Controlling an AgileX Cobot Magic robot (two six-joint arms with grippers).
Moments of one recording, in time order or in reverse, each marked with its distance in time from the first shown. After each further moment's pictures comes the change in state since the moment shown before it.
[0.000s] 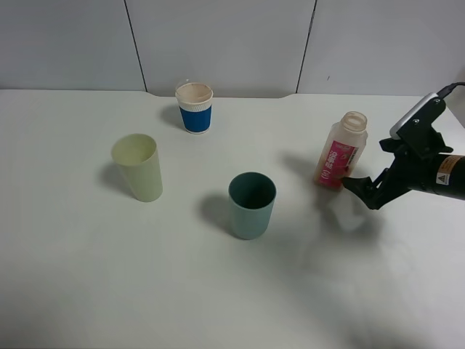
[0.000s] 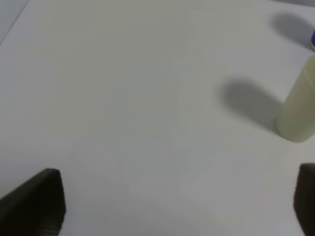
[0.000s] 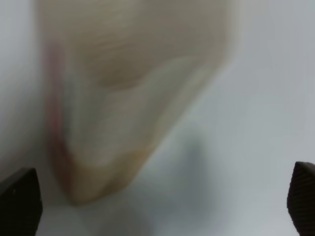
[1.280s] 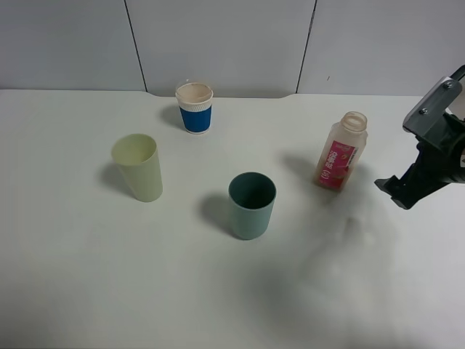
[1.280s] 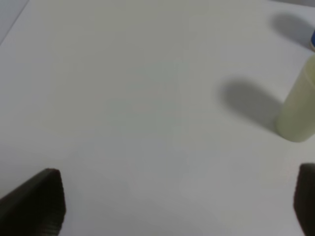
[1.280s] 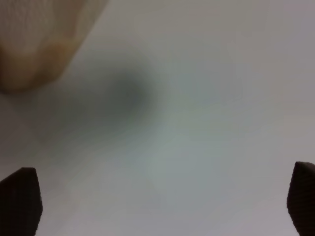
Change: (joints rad) left arm 0.000 0.000 0.000 0.000 0.000 0.000; right arm 0.096 -0.291 -0.021 0.236 0.525 -0.209
